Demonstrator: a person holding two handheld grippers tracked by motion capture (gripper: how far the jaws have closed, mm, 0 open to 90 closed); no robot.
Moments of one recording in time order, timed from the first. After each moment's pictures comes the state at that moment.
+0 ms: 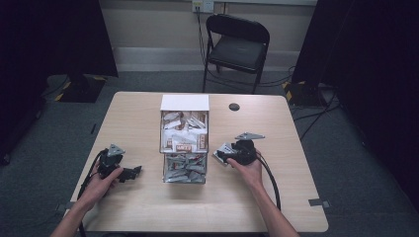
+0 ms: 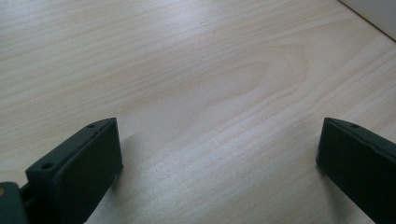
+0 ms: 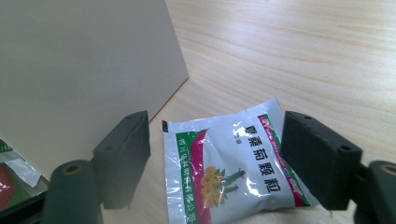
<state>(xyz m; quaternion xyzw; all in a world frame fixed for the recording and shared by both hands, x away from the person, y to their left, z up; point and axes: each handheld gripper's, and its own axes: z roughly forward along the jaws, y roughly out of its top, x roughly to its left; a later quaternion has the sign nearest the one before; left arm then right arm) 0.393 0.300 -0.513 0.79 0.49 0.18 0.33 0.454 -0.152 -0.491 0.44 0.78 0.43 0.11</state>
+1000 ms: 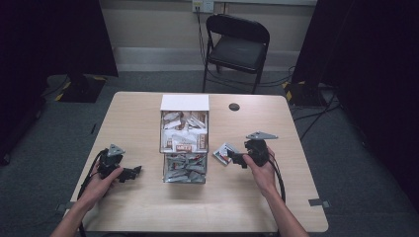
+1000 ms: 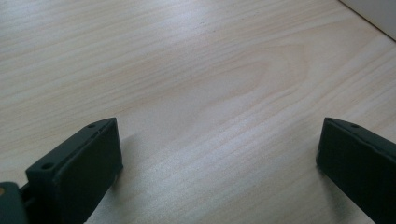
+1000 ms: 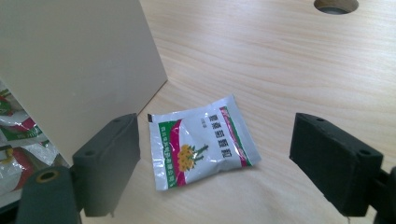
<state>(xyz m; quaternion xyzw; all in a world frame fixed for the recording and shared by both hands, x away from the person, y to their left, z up) 0.393 0.300 -0.513 0.79 0.49 0.18 0.33 0.433 -0.178 -0.458 0.46 0.77 0.41 0.15</state>
